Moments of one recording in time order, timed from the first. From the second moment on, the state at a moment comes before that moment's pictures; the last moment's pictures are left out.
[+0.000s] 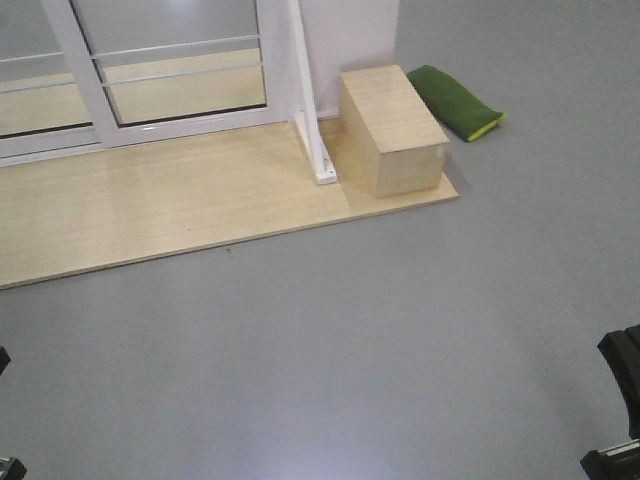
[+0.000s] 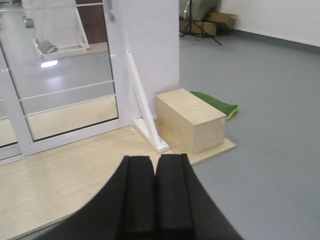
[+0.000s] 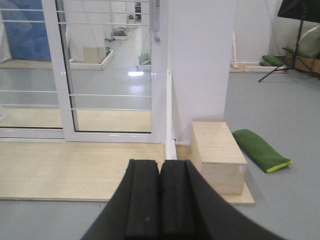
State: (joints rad) left arm -0.24 -0.01 0.03 0.01 0.21 0.00; right arm 0.24 -0.01 0.03 0.04 0.15 -0.04
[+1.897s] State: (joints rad) left arm -0.24 -0.01 0.03 0.01 0.21 0.00; right arm 0.24 -0.01 0.03 0.04 0.15 -0.04
